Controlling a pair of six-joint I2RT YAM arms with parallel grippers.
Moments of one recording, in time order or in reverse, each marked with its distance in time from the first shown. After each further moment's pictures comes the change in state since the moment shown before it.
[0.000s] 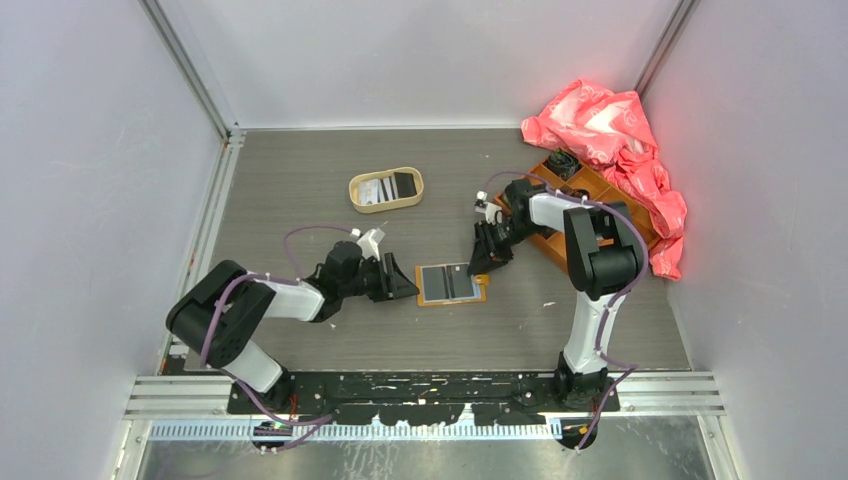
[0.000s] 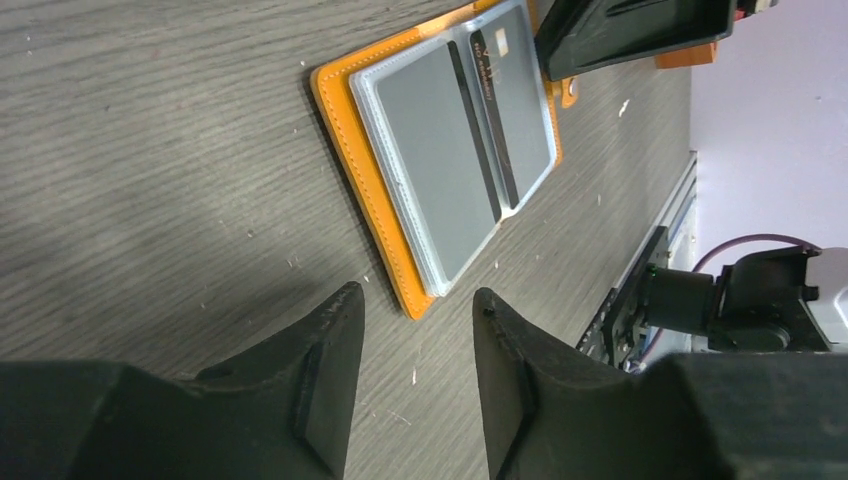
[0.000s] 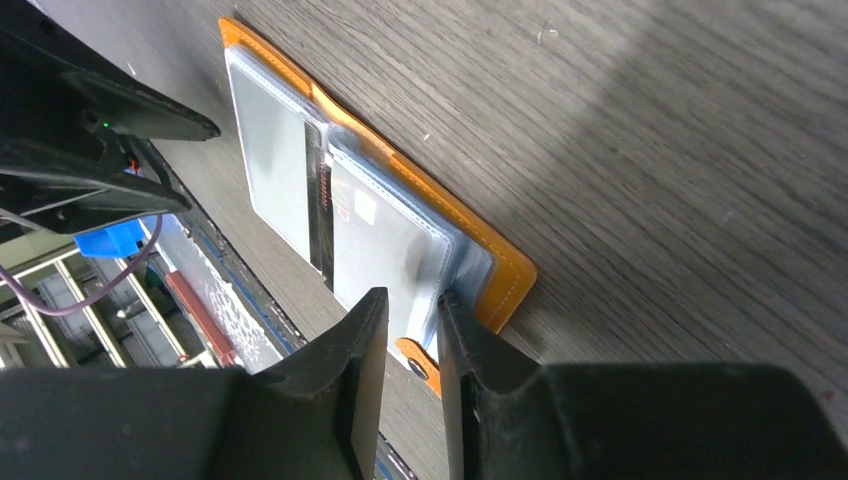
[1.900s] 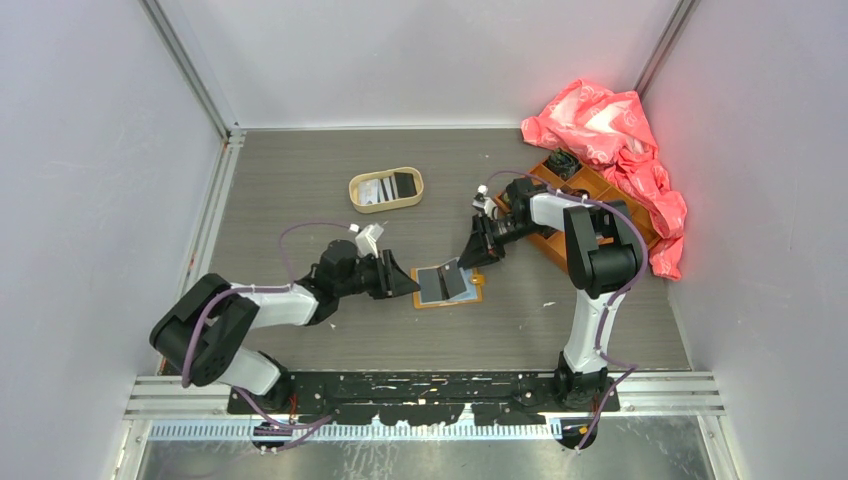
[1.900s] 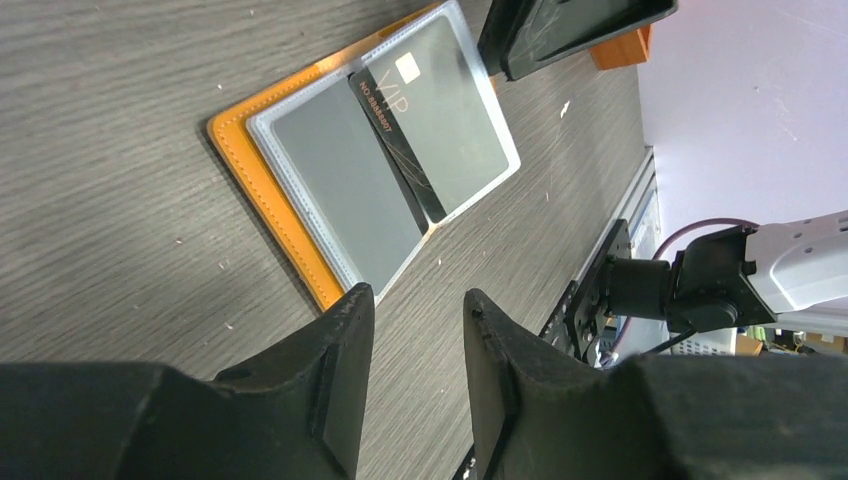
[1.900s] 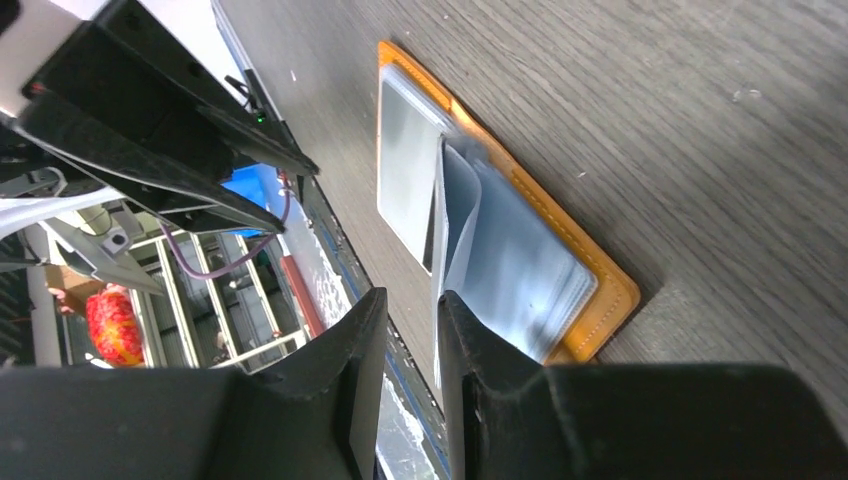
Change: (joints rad) left arm -0.009 -0.111 -0.005 -0.017 0.015 0.006; right arm -0.013 0.017 0.005 0.045 -0.256 0.081
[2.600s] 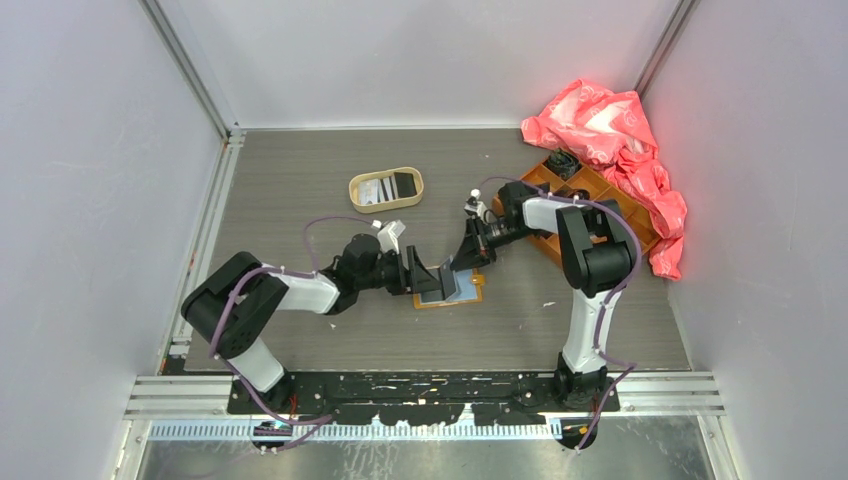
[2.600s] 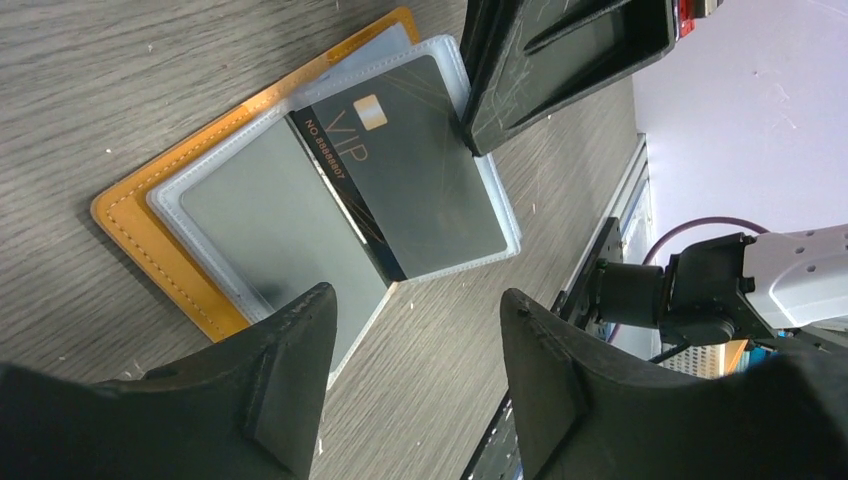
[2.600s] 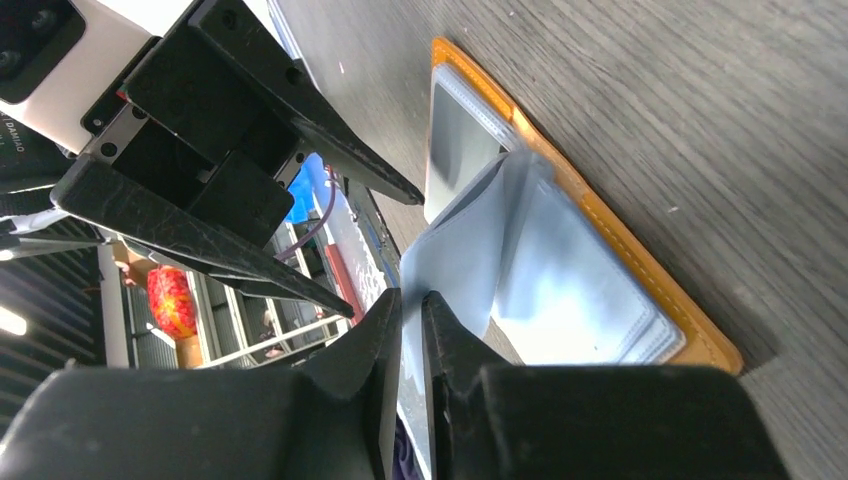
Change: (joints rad) left arm -0.080 0.193 0.134 0.043 0.003 -0.038; right arm 0.039 0.017 -0.024 0.072 -0.096 0.098
